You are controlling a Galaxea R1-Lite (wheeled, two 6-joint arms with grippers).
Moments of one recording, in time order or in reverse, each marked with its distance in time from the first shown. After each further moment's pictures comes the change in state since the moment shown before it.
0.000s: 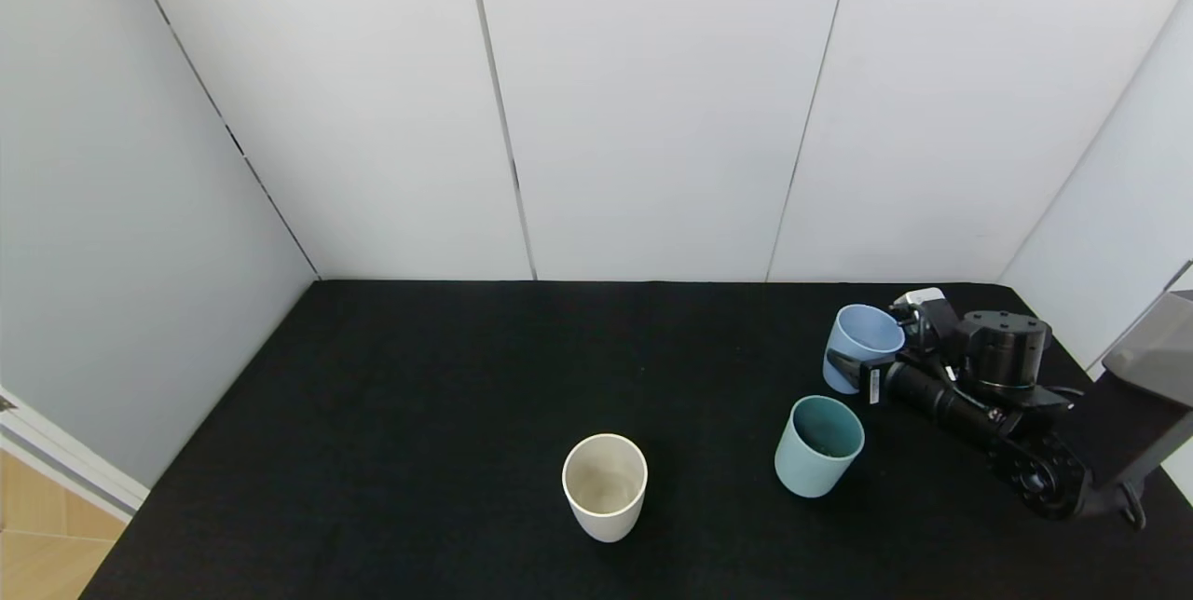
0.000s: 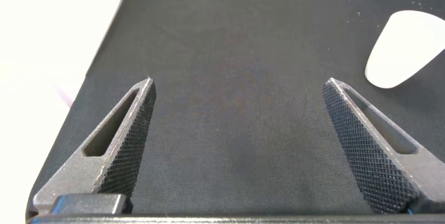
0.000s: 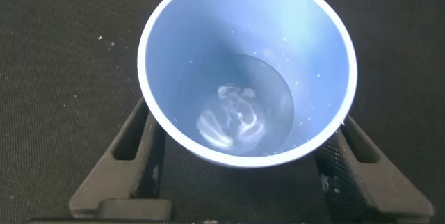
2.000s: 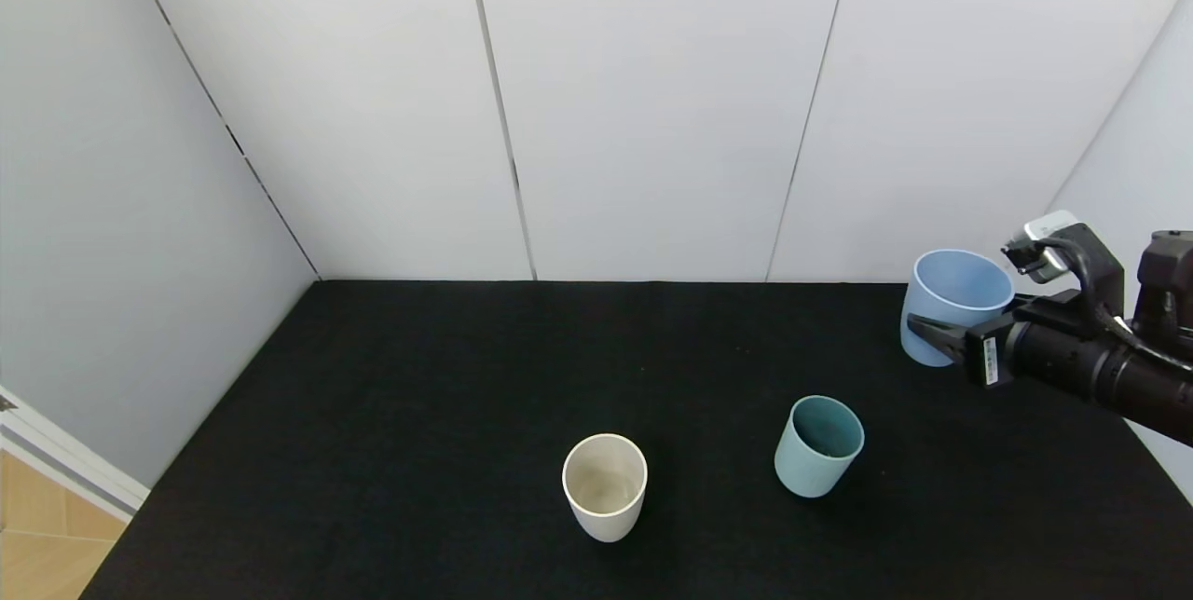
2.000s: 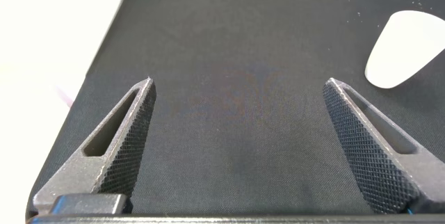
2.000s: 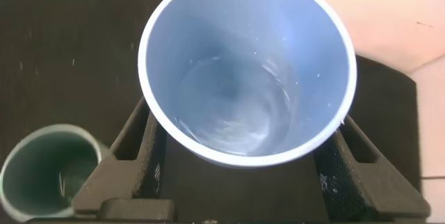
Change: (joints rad) left arm 0.002 0.000 0.000 0.000 0.000 0.001; right arm -0.018 -0.574 0.095 0.463 -0.002 -0.196
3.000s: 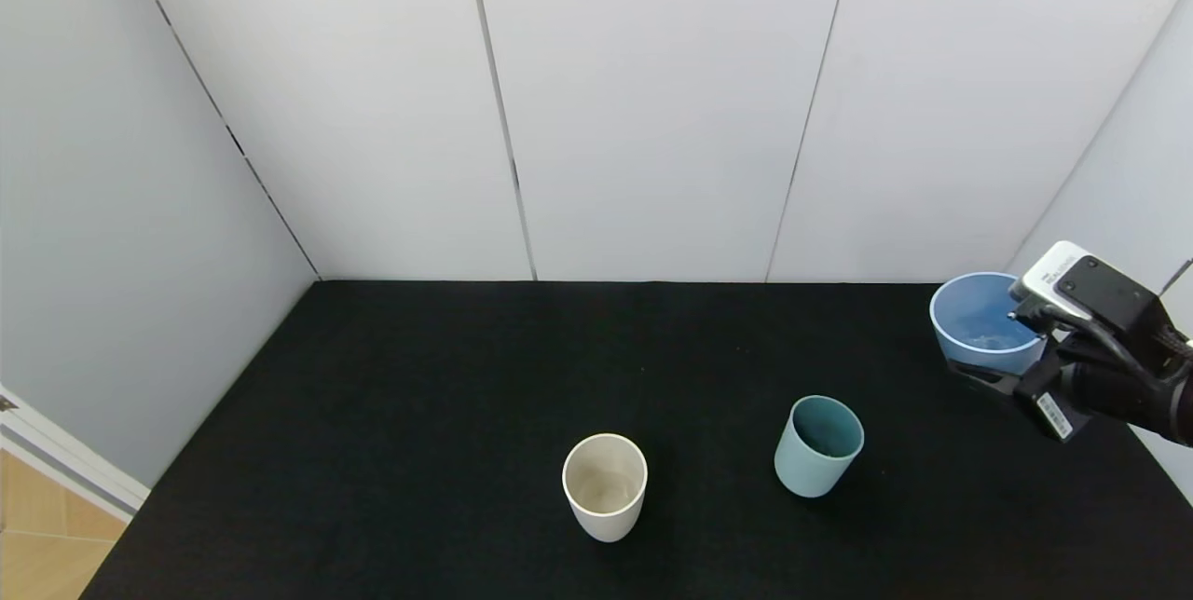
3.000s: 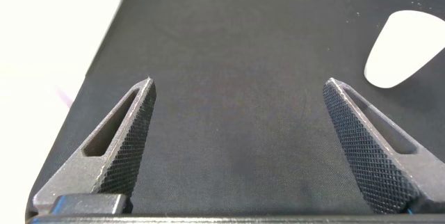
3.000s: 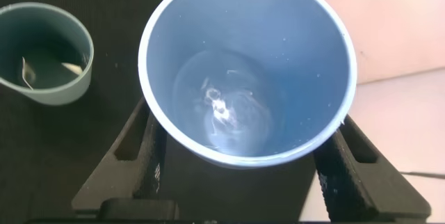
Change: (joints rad) left arm 0.000 0.000 0.000 0.000 0.000 0.000; right arm 0.041 -0.193 0.006 0.293 -0.075 -0.419
